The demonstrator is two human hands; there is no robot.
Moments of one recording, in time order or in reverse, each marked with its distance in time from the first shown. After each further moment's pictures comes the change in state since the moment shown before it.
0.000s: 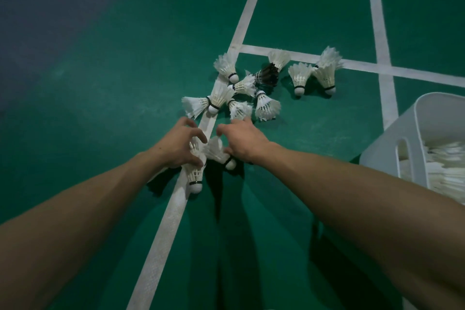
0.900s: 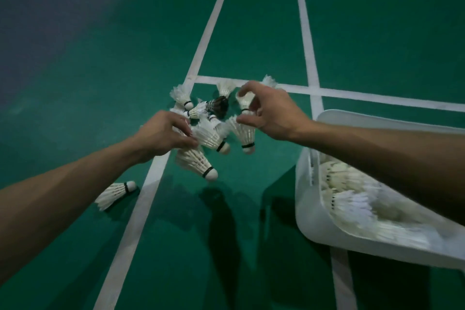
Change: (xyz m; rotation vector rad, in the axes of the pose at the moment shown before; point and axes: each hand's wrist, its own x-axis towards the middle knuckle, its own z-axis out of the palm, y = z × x) left_hand -0.008 0.118 -0.062 -0.432 0.114 0.044; right_hand -0.136 0.070 -0.152 0.321 0.390 0.039
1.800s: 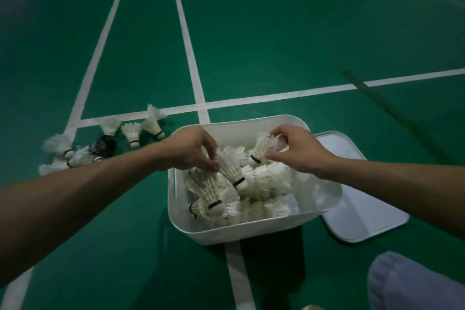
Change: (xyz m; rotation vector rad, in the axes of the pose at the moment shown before) left_hand -0.005 0.255 0.173 0.450 -0.438 0.466; right_hand -0.221 0.170 -0.146 0.033 0.241 0.545
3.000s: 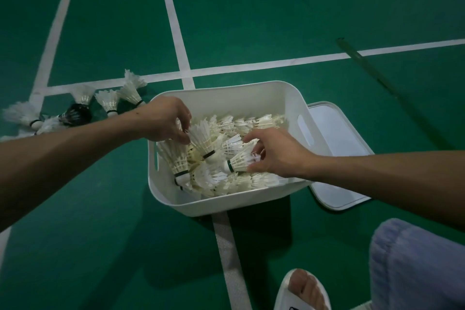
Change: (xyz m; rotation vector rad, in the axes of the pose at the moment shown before) left_hand 0.021 -0.031 0.019 0.190 -0.008 -0.012; right_hand -0.027 0.011 0.042 -0.126 -0.226 -0.087
